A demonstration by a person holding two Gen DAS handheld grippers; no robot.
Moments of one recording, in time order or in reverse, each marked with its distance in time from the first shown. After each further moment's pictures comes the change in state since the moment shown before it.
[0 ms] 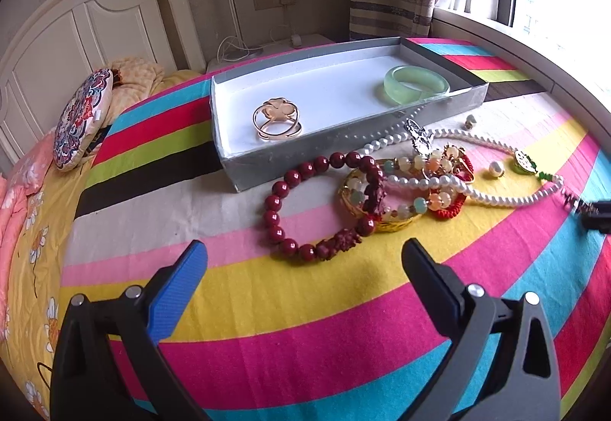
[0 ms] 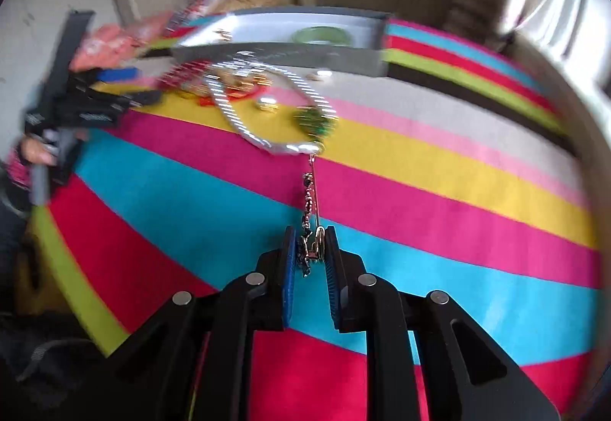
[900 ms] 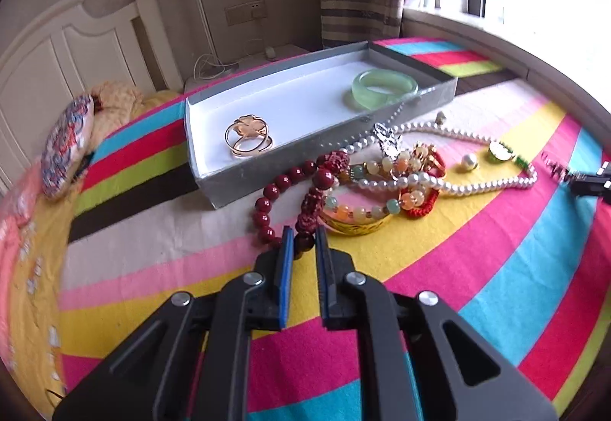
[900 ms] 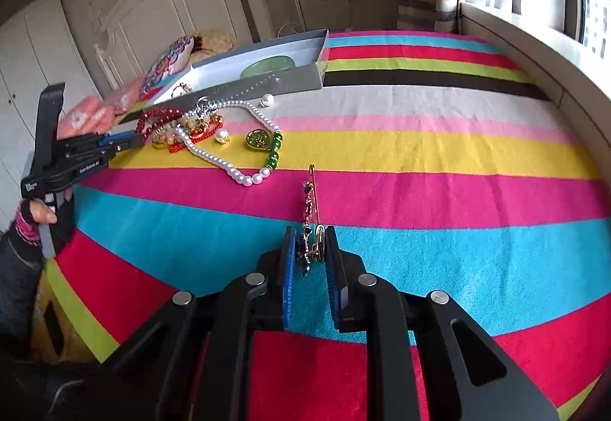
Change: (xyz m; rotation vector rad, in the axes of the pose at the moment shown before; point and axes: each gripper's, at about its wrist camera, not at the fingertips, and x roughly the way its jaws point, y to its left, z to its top) left arm -0.008 -0.006 0.001 0.054 -0.042 -0.092; right arm -0.007 -0.038 -0.024 0.274 -0.135 0.129
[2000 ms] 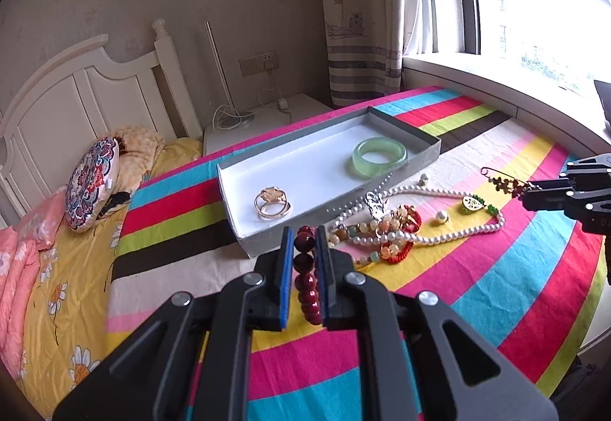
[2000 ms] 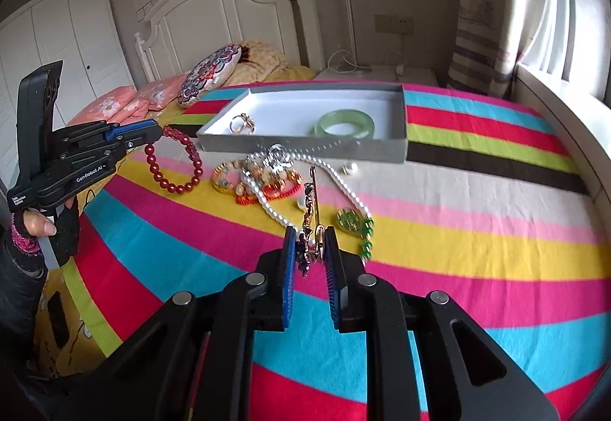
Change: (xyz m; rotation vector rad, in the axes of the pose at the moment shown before) left arm -0.073 -0.015 0.022 0.056 -0.165 0.090; right arm 0.001 0.076 0.058 -0.182 -0.078 0.058
